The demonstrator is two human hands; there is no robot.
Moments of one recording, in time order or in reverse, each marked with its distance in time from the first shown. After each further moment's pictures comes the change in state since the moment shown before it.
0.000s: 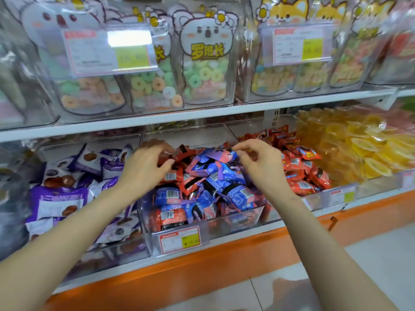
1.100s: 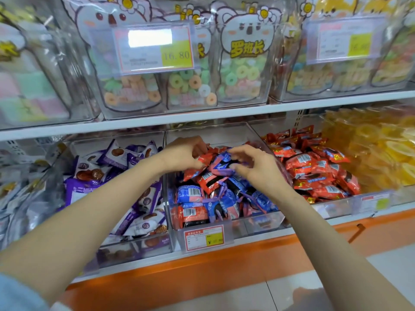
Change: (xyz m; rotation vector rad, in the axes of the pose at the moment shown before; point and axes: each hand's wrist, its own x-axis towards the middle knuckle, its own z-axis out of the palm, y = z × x) left_hand 0.044 -0.008 0.004 -0.118 -0.405 0.061; right_hand 0.002 -0.012 0.041 0.133 -0.331 0.122
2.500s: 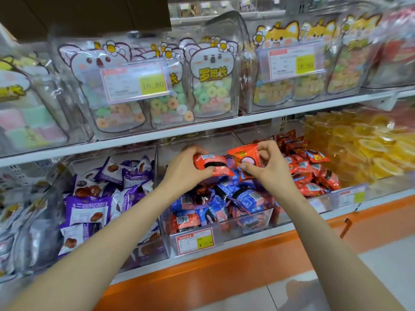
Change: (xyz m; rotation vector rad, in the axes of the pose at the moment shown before) left_hand -0.037 0.061 0.015 -0.208 0.326 -0.083; right_hand -0.023 0.004 -0.040 0.206 0.278 0.005
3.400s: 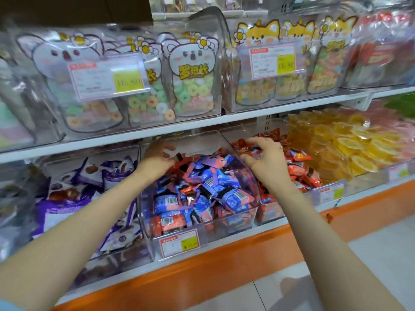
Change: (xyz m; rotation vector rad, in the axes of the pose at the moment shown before) left_hand 0.059 -0.063 0.011 -0.045 0.017 -0.031; right_hand 0.020 0.010 -0.024 -0.556 0.119 -0.059
